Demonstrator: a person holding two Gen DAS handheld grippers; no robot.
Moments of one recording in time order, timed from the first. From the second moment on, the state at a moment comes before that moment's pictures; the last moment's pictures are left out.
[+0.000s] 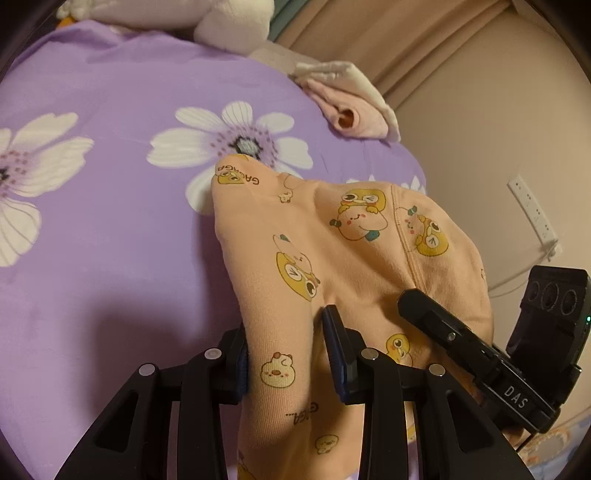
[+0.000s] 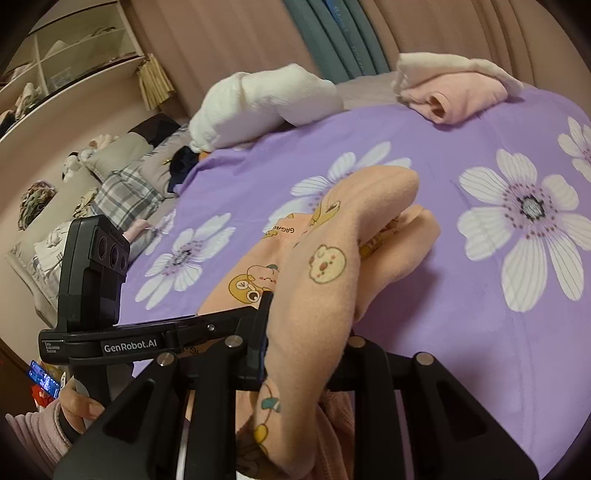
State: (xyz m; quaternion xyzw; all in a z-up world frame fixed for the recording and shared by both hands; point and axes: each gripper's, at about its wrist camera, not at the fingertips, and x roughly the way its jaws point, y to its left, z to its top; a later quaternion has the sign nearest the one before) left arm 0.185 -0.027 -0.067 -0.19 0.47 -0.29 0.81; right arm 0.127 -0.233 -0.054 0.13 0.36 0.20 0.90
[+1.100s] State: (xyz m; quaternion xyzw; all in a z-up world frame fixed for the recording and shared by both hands) left arm 0.148 0.035 -0.044 -0.09 0.42 -0.19 0.88; right arm 0.119 -0.215 -0.053 0.11 0.34 0.15 0.92
